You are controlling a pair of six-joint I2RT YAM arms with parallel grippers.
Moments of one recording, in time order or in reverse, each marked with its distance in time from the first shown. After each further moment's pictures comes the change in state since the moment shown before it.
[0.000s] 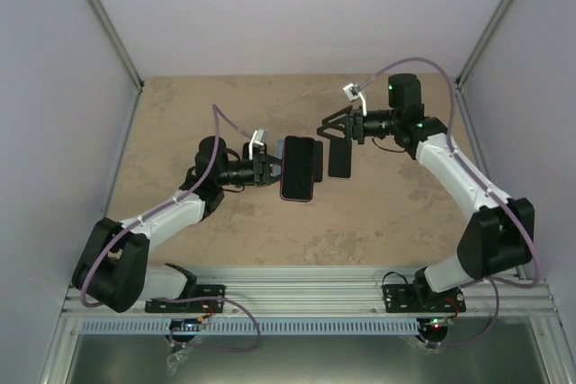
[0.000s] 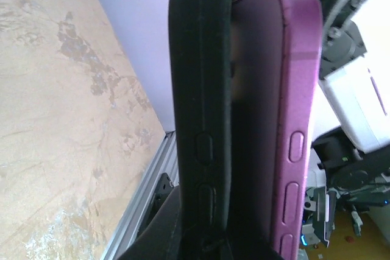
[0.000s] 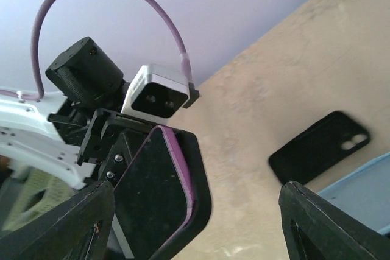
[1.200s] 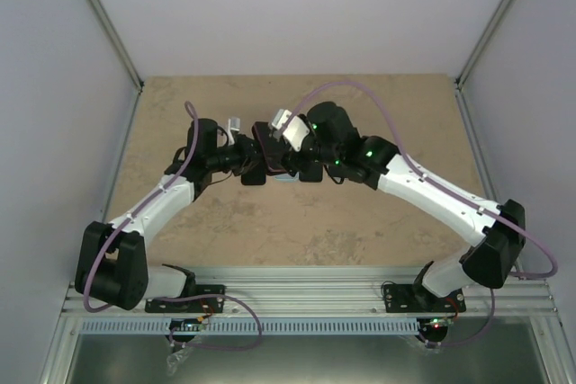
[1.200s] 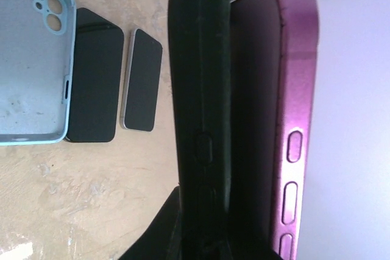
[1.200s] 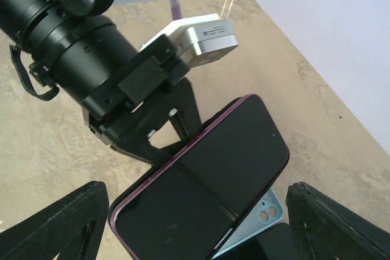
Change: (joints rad) left arm 0.147 0.015 0.180 -0.564 -0.323 0.006; right arm 0.563 -0.035 0.172 -0.198 1.064 -0.496
